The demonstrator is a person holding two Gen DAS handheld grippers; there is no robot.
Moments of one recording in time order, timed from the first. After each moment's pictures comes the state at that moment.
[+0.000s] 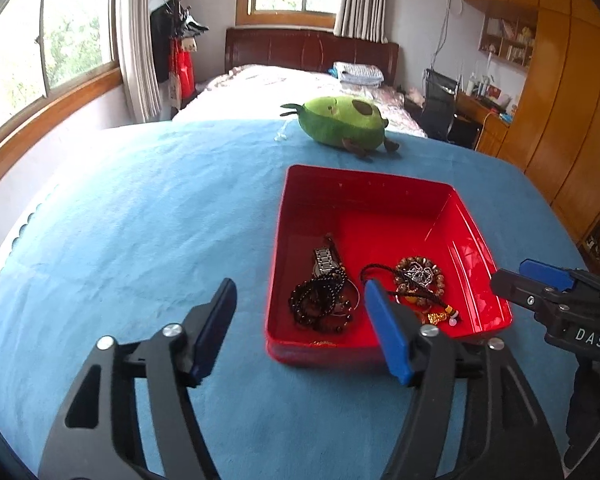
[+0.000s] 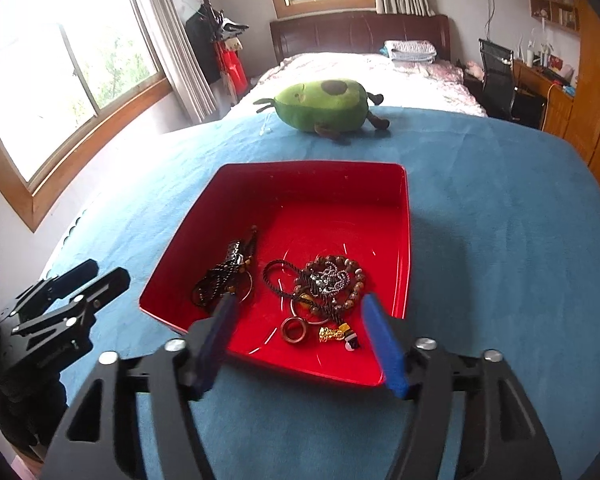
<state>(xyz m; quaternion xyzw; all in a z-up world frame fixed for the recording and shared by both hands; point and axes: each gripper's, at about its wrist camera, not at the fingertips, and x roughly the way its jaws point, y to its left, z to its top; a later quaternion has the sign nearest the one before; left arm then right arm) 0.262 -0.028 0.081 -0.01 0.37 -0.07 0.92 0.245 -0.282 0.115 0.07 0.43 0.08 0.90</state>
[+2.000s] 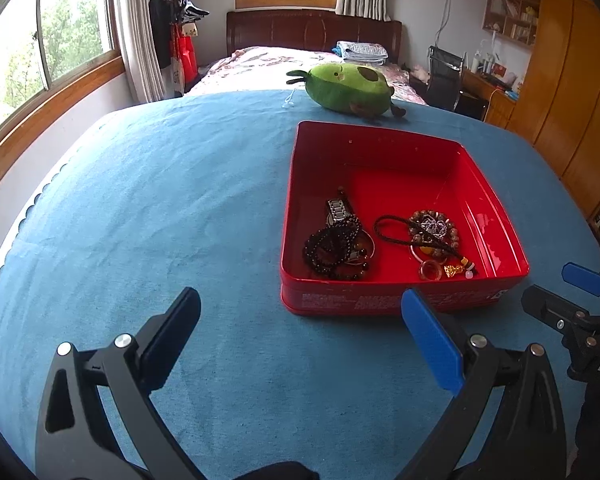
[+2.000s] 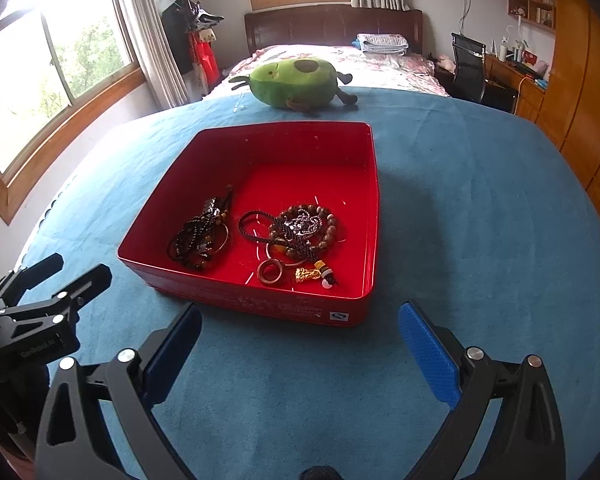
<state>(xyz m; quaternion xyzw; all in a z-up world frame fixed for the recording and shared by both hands) 0.245 -0.024 0.055 0.01 0.41 -0.07 0.91 0.201 -0.280 0.093 0.05 0.45 0.03 0.89</state>
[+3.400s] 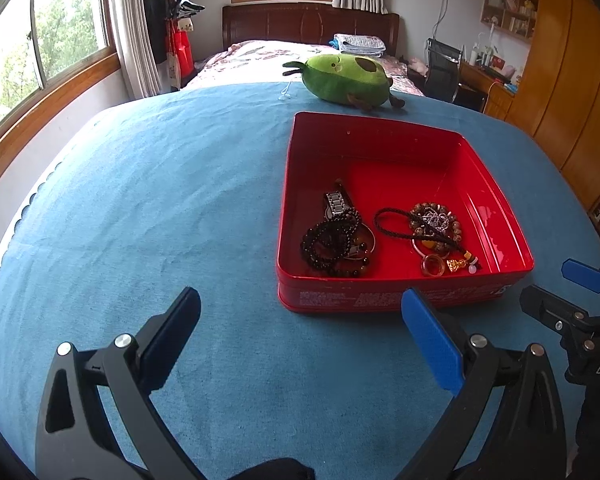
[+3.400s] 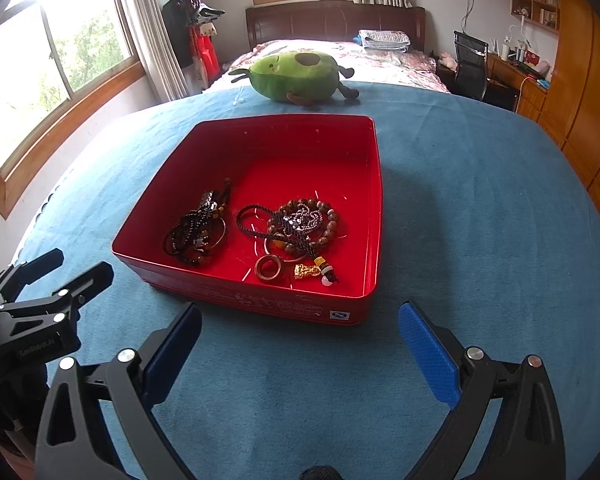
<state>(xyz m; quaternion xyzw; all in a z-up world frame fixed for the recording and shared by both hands) 0.251 -0.026 0.051 0.02 0.43 -0.07 0.90 0.205 -0.279 0.086 0.05 0.46 0.03 0.89</state>
